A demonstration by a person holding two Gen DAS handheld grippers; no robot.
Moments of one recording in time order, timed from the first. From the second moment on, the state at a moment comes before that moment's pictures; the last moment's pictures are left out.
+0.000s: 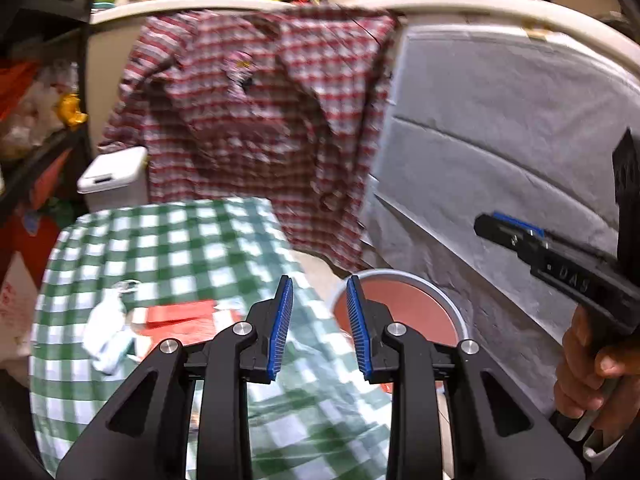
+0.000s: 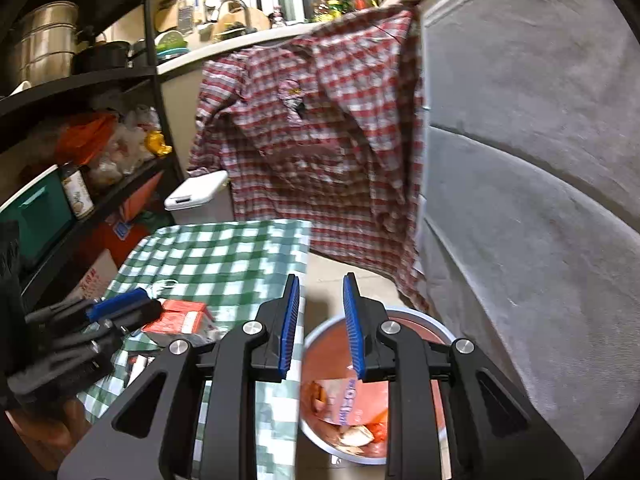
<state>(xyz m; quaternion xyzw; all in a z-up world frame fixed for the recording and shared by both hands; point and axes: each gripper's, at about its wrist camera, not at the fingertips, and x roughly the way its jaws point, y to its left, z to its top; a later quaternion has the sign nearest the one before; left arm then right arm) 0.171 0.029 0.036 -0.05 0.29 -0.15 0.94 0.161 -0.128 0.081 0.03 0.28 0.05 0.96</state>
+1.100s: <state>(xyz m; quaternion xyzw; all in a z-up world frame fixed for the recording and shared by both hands) 0.206 0.231 -0.007 -0.09 0.32 0.02 0.94 0.199 0.003 0.016 0.01 0.34 0.20 0.92</state>
